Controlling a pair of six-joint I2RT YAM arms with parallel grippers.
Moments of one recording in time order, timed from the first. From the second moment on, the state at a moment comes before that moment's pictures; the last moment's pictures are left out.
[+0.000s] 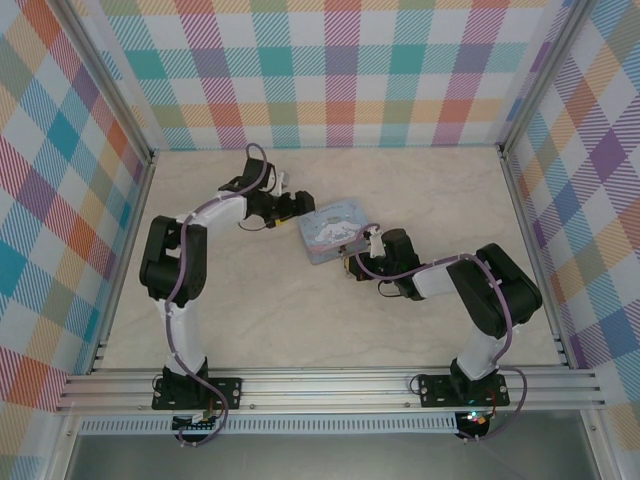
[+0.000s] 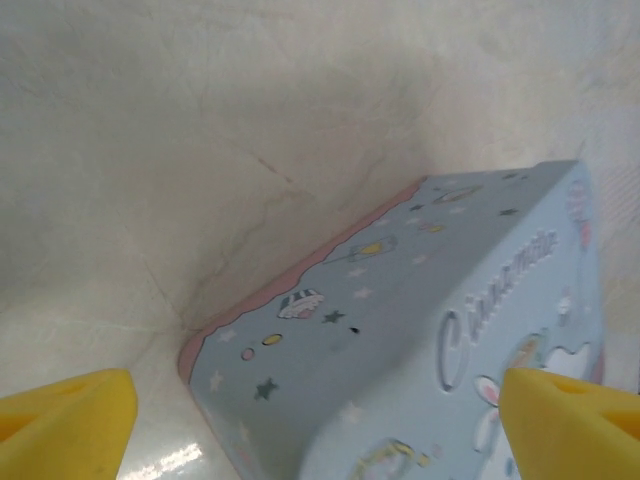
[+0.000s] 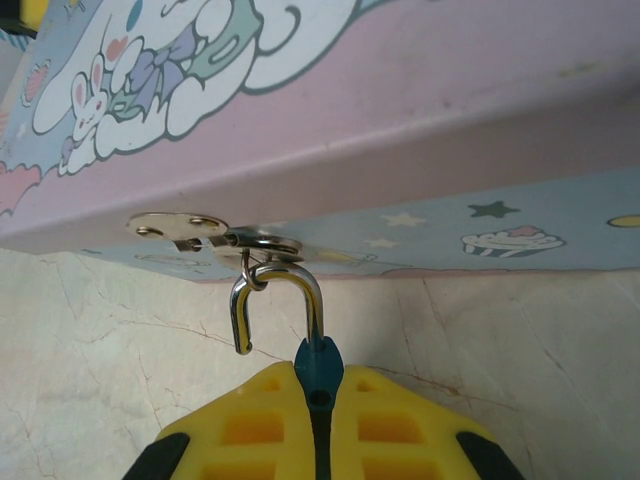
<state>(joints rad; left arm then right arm) -0.29 2.04 1.47 -0.41 0.53 -0.48 0.50 1.74 0.60 0.50 -0.38 0.47</state>
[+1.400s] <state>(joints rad) -0.30 1.92 1.20 -0.19 0.54 -0.49 0.50 1.75 0.52 0.66 -0.35 0.74</state>
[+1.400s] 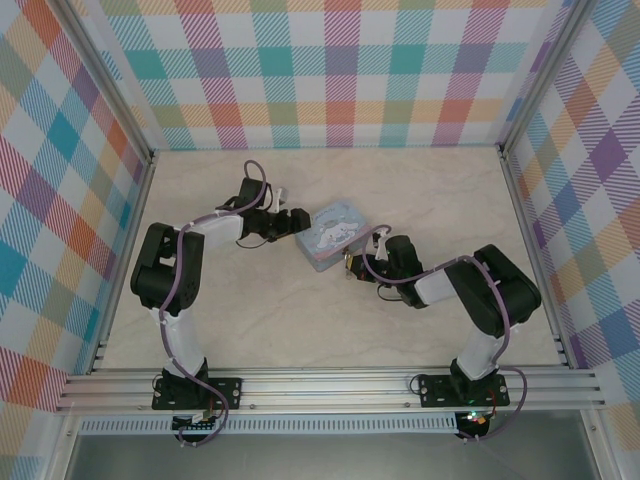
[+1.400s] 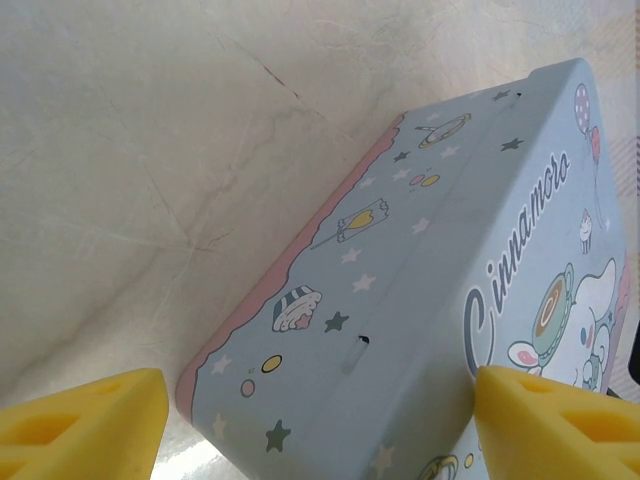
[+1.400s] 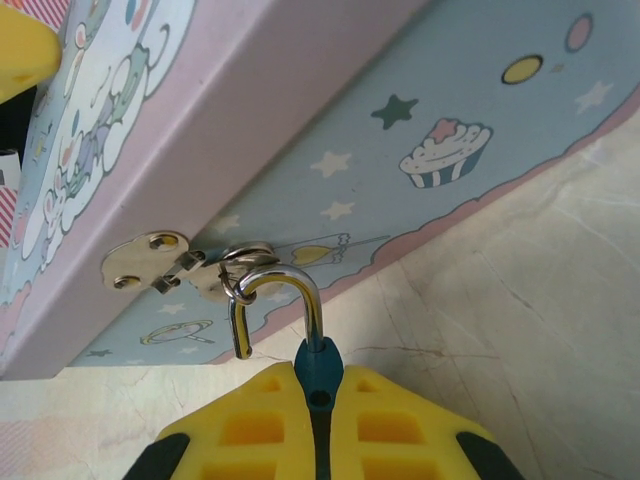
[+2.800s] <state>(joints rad) -0.29 1.91 1.17 -0.16 0.53 -0.50 0.46 1.67 0.52 0.62 -0.16 1.05</state>
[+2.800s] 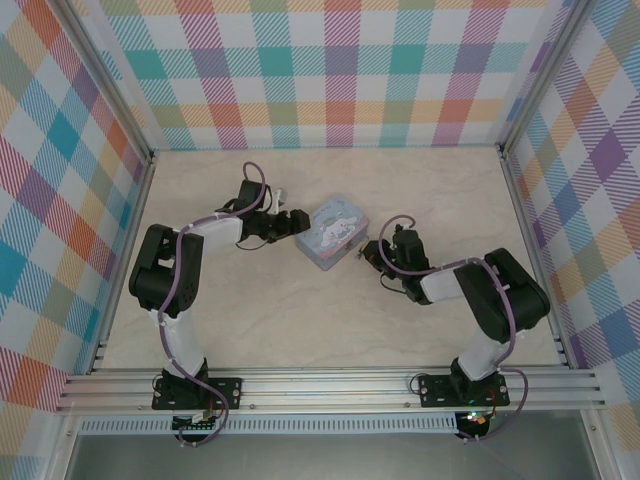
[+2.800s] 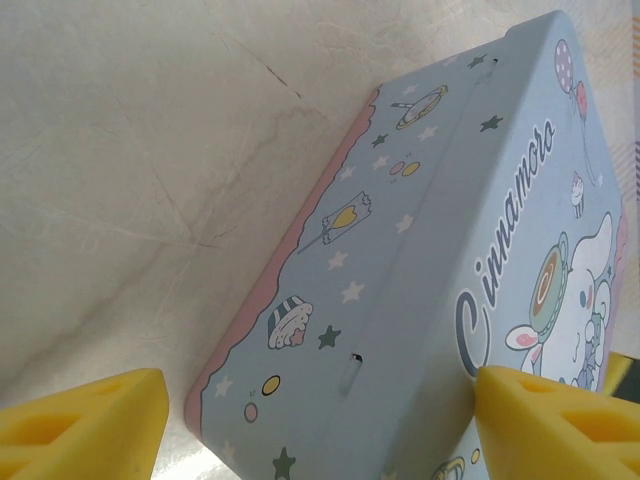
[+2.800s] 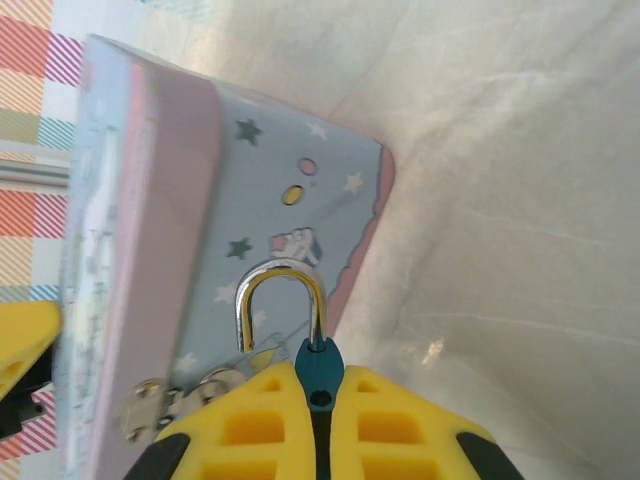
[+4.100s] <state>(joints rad) -0.26 1.14 0.93 -0.33 0.13 -0.45 0.72 1.42 0.80 -0.44 -0.36 0.68</state>
